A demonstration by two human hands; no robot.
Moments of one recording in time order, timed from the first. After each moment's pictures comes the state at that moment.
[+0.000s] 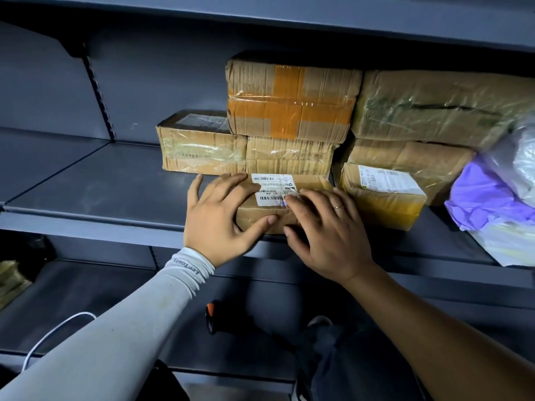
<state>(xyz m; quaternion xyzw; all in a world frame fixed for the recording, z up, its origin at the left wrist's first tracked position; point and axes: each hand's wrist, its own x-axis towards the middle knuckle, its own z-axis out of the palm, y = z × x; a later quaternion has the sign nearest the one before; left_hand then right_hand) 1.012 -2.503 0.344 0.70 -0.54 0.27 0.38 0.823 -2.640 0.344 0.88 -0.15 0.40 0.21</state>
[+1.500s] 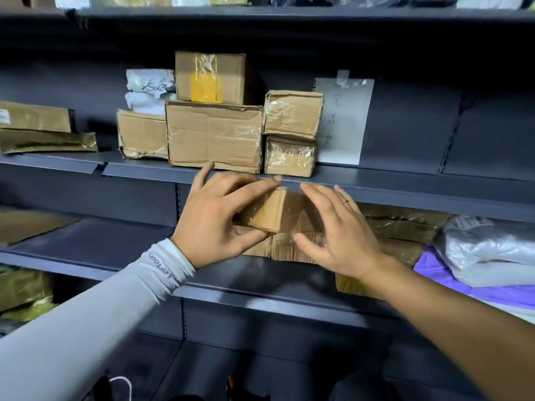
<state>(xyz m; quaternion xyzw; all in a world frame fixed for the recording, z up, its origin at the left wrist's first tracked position) 0.957 -2.339 0.591 0.58 -0.62 0.41 0.33 0.783 -2.536 0.566 0.87 0.01 0.48 0.10</state>
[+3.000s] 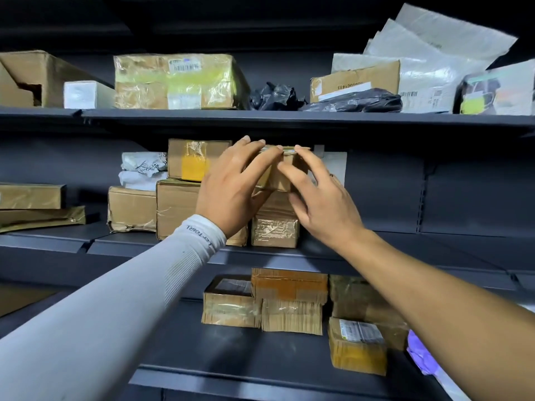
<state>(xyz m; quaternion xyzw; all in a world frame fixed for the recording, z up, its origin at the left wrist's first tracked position) 0.977 -2.414 0.743 0.51 -0.57 0.56 0.32 0.810 -2.544 0.733 0.81 -0.01 0.55 0.19</state>
